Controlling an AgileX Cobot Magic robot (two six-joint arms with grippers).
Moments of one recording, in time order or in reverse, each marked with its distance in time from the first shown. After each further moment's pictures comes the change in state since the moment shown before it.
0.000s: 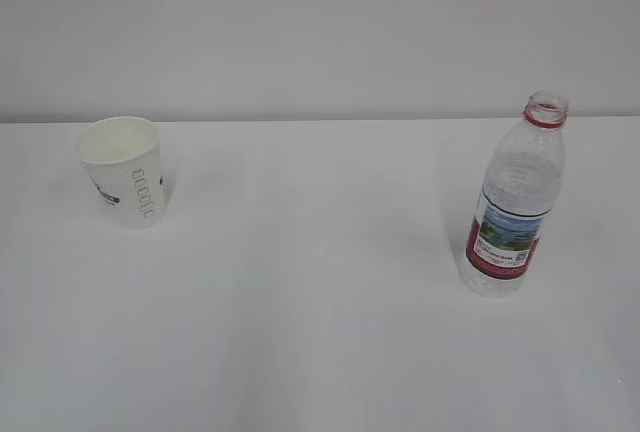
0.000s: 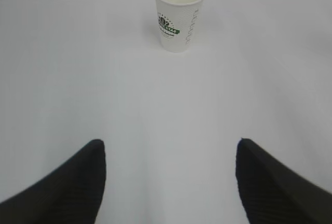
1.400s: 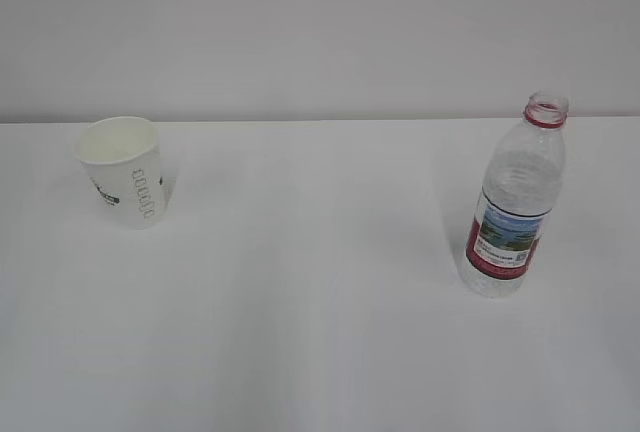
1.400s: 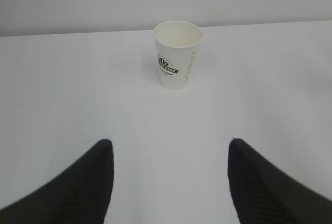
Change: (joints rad) left arm 0.000 0.068 -0.023 0.002 -0.148 0.000; right arm 0.000 0.039 -0.066 0.000 -0.036 0.007
